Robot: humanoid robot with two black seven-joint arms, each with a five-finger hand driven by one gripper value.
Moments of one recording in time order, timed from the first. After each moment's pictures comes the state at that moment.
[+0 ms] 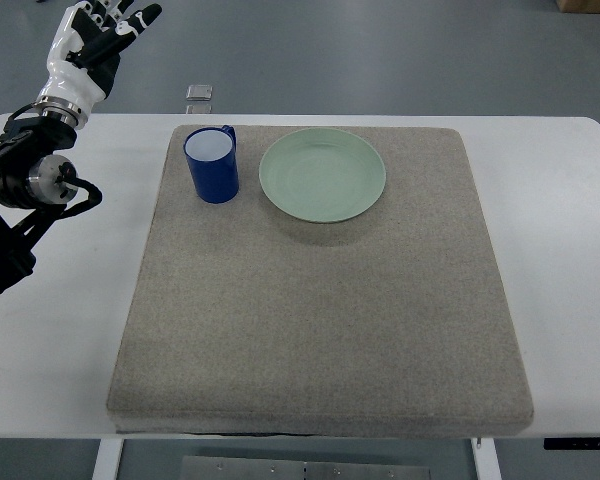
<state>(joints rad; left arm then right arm) -0.86 0.39 -0.79 -0.82 0.13 0.02 -0.42 0.04 0.00 0.01 0.11 -0.02 0.13 0.08</state>
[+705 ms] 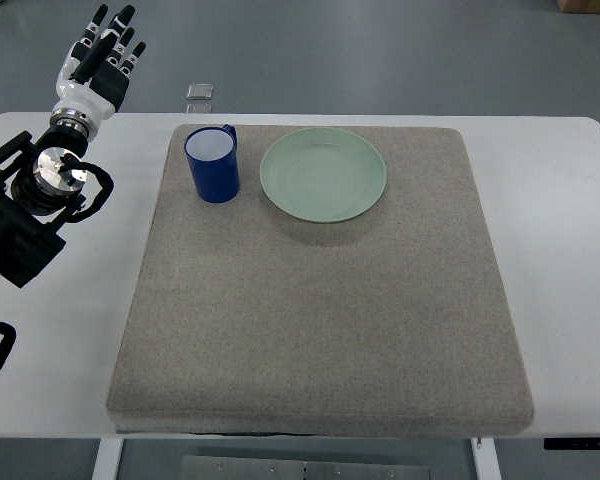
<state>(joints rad) -0.91 0.28 -0.79 -0.57 -0.19 -0.14 -0.32 0.04 0.00 0.01 0.11 -0.02 0.13 0.08</state>
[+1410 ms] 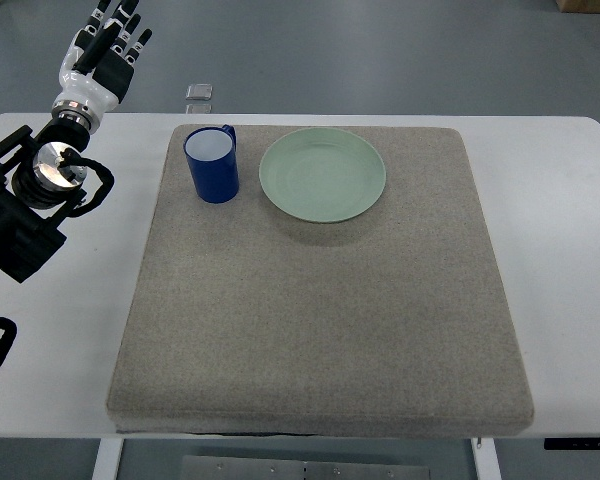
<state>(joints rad) -0.93 0.28 -0.79 -0.57 -0.17 -0.19 -0.32 0.04 0.00 0.01 0.11 -0.02 0.13 0.08</state>
